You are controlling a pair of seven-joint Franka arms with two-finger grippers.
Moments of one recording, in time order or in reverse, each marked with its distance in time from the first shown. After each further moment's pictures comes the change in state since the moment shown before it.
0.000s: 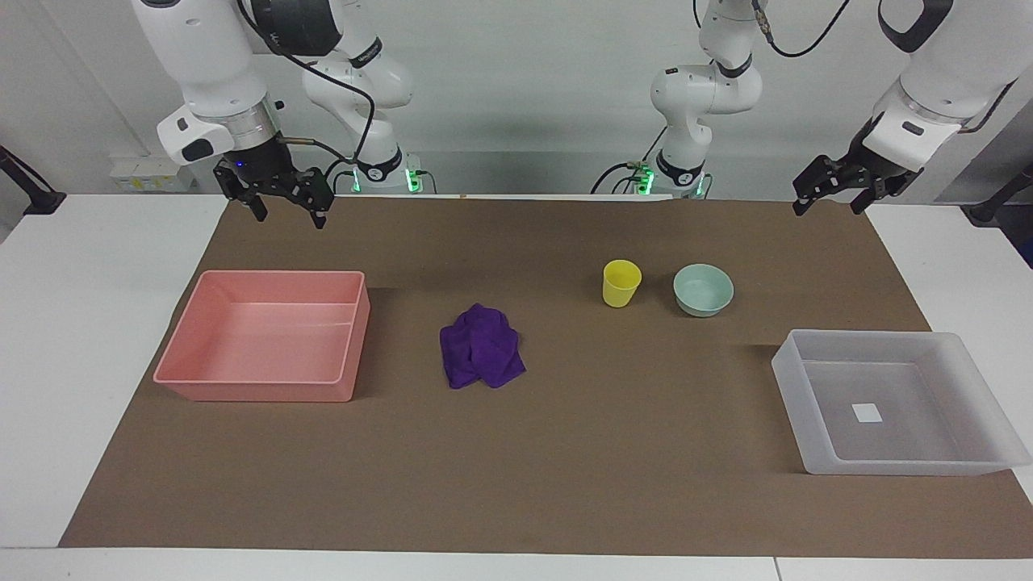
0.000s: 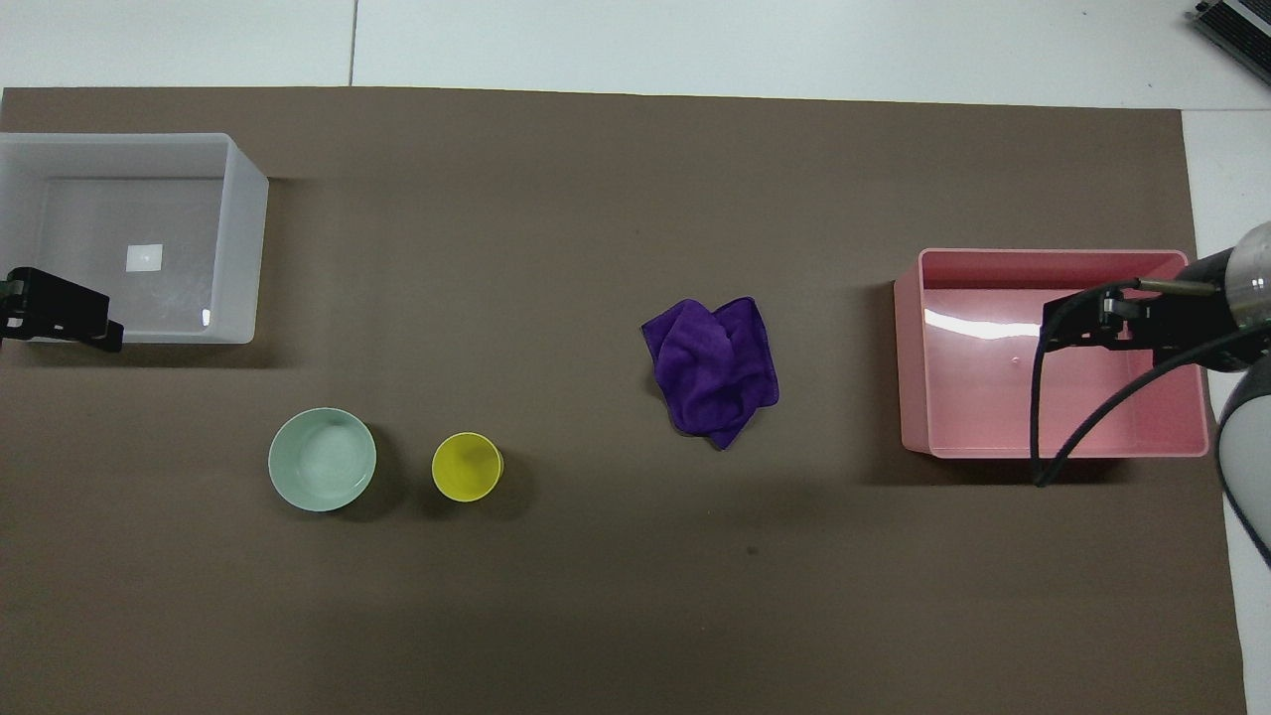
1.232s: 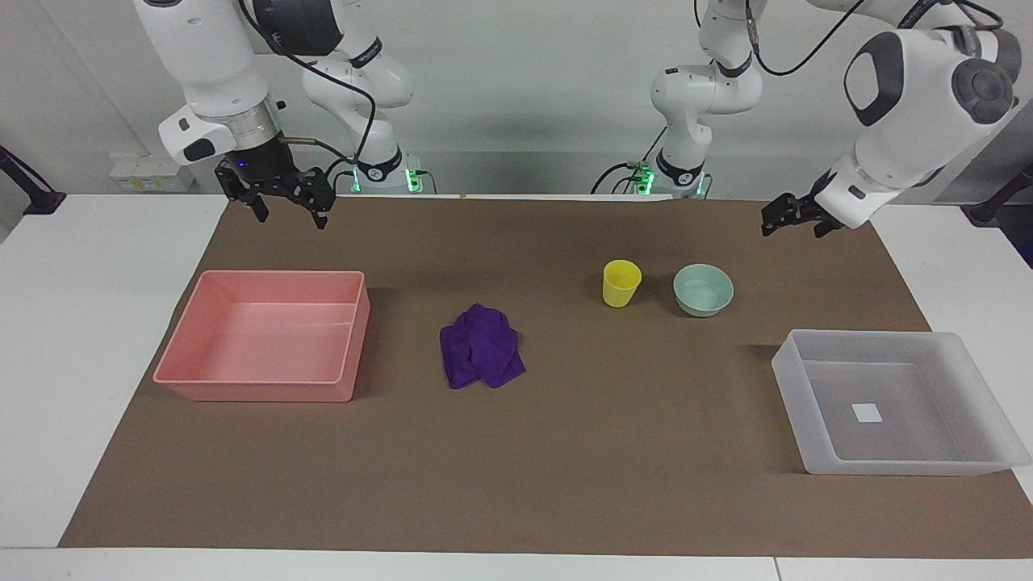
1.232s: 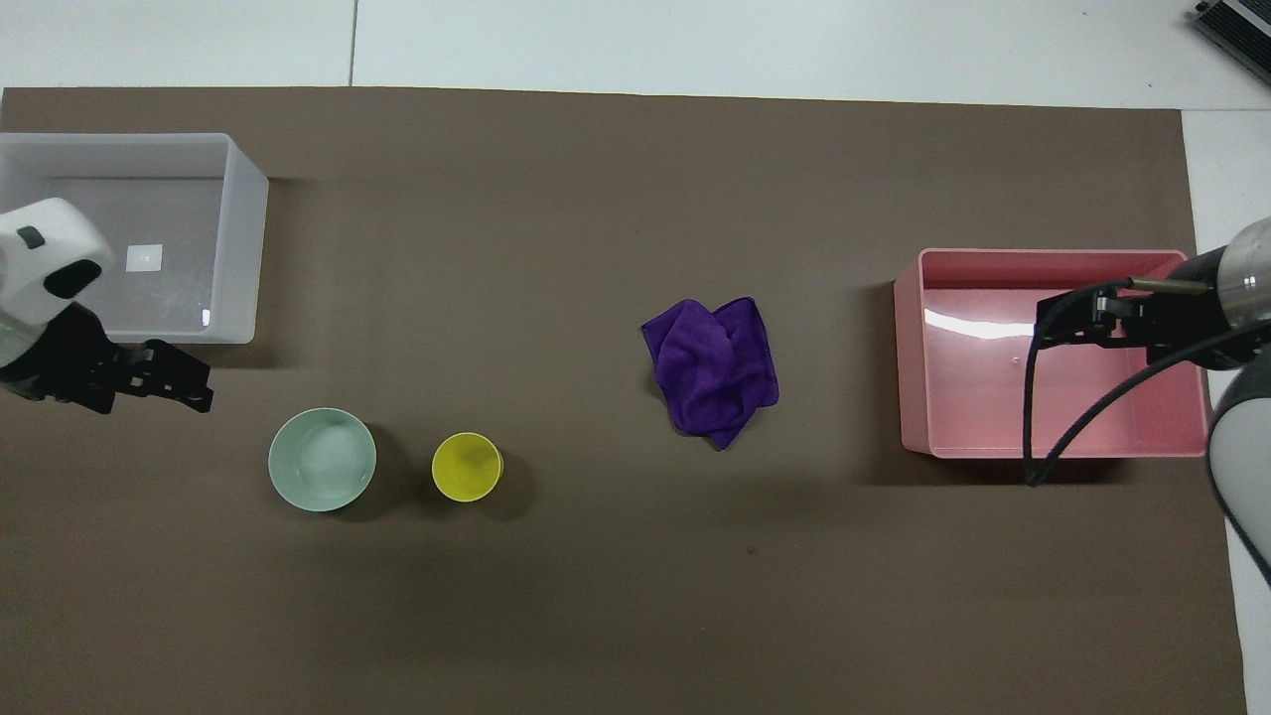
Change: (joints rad) left arm -0.004 -0.032 -0.003 -0.375 -0.003 0.203 0.062; right arm 0.003 0.000 0.009 -0.004 0.002 0.015 0.000
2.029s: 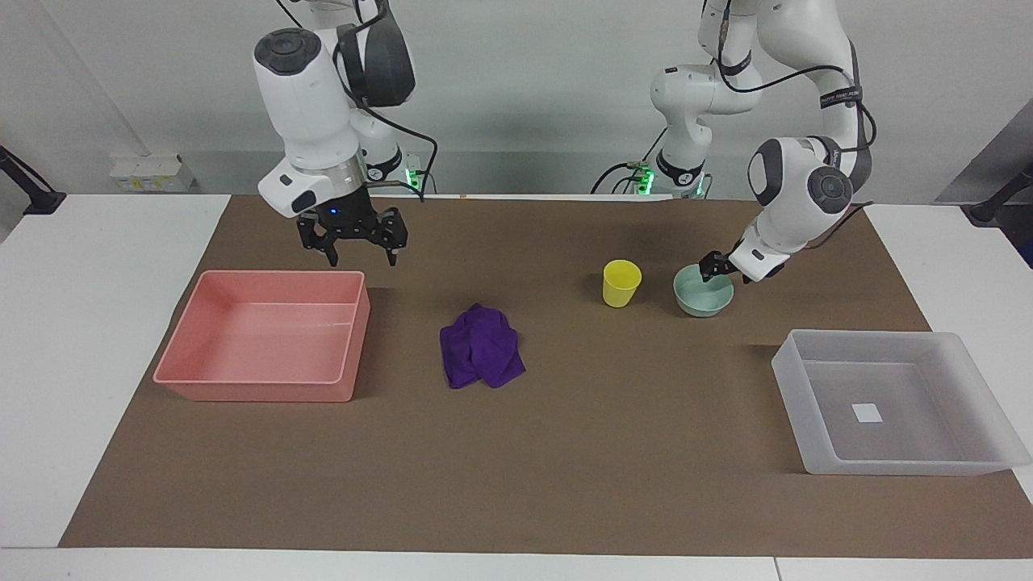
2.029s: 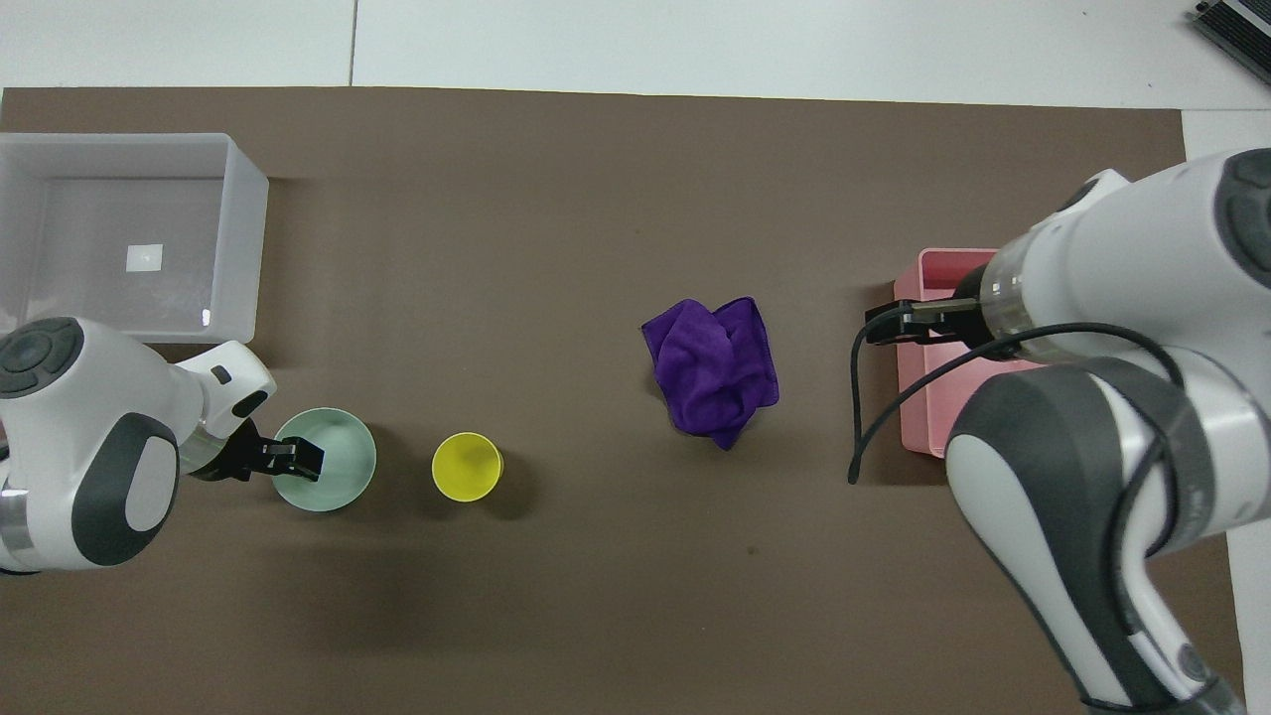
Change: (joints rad) left arm -0.037 -0.036 -0.005 -0.497 -0.018 0.459 0.001; right arm 0.174 0.063 0.006 -0.157 0.001 0.283 0.000
